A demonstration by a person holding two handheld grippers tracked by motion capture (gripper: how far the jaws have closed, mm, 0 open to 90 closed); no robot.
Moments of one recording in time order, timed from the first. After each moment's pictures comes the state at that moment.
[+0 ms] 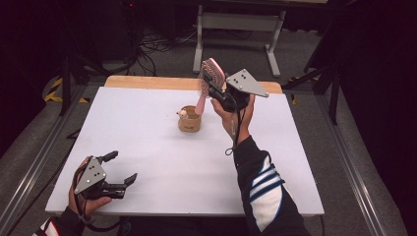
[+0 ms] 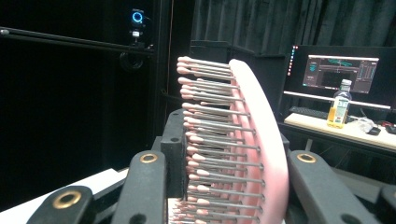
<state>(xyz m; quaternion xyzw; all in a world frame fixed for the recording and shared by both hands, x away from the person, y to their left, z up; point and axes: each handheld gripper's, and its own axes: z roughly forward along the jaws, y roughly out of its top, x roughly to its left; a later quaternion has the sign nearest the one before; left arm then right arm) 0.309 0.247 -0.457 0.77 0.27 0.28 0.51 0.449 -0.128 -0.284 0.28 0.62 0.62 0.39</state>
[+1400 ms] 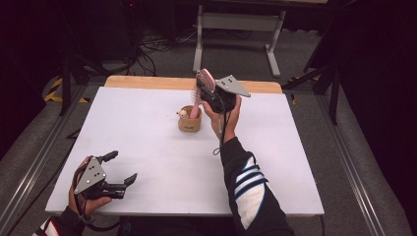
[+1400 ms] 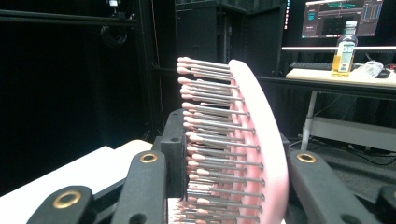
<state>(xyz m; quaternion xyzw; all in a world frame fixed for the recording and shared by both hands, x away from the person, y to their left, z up) 0.310 0.246 -0.457 0.77 0.27 0.28 0.51 0.490 -0.110 -0.339 0.35 0.63 0.60 0.34</state>
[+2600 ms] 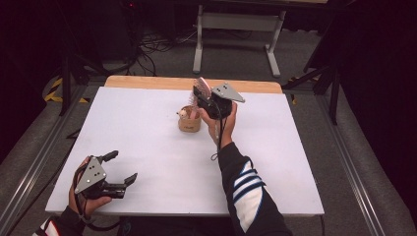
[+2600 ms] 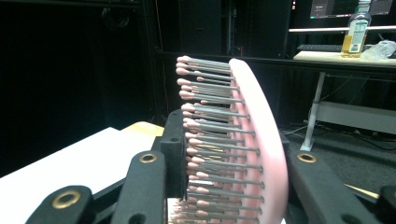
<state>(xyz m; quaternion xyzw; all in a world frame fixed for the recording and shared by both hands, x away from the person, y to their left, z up) 0.310 0.246 -0.457 0.77 0.27 0.28 0.51 0.490 -0.104 -0.362 0.36 0.65 0.59 0.33</state>
